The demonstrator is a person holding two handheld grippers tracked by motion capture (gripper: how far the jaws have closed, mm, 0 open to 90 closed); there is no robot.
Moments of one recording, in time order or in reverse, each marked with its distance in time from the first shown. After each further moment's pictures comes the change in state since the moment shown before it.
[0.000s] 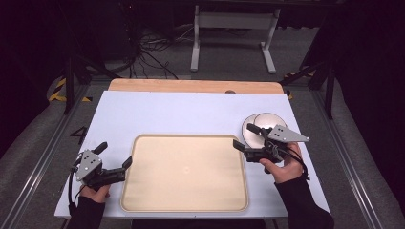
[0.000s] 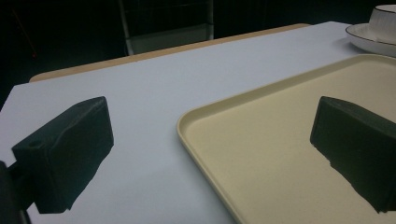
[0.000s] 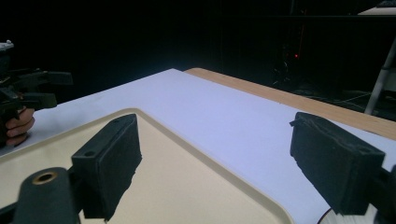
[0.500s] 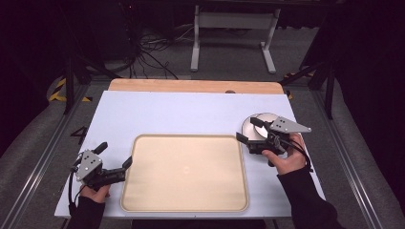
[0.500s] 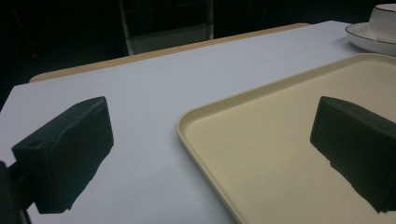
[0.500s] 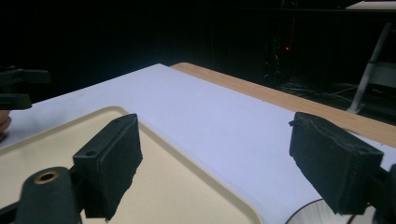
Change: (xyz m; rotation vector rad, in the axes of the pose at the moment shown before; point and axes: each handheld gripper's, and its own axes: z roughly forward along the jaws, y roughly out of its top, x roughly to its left) left arm 0.000 0.000 0.000 0.000 0.000 0.005; right arm -0.022 0.013 0.003 0.044 -0.034 -0.001
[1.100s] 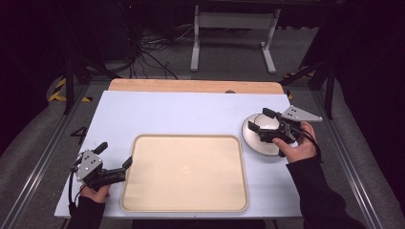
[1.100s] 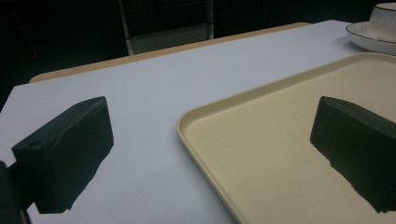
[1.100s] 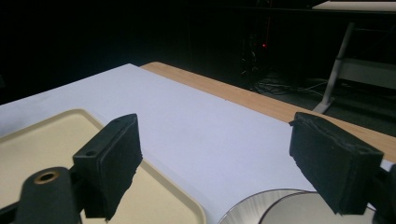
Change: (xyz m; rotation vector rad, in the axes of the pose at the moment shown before) left arm 0.000 0.000 0.000 0.000 0.000 0.000; right arm -0.038 0.009 -0.010 0.017 -0.077 0.005
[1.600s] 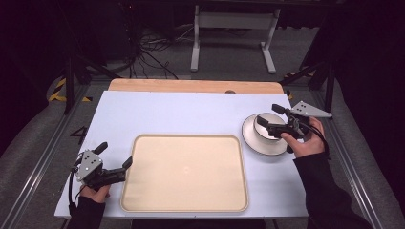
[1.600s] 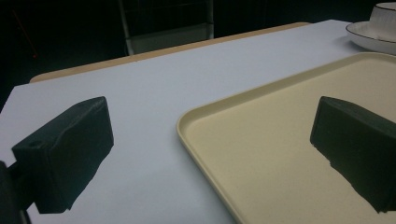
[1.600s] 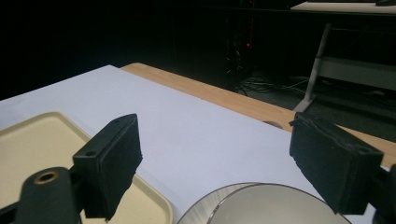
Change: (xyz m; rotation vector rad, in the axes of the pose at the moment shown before) left arm 0.000 0.000 0.000 0.000 0.000 0.002; right arm -0.026 0.003 -0.010 -0.001 -0.054 0.009
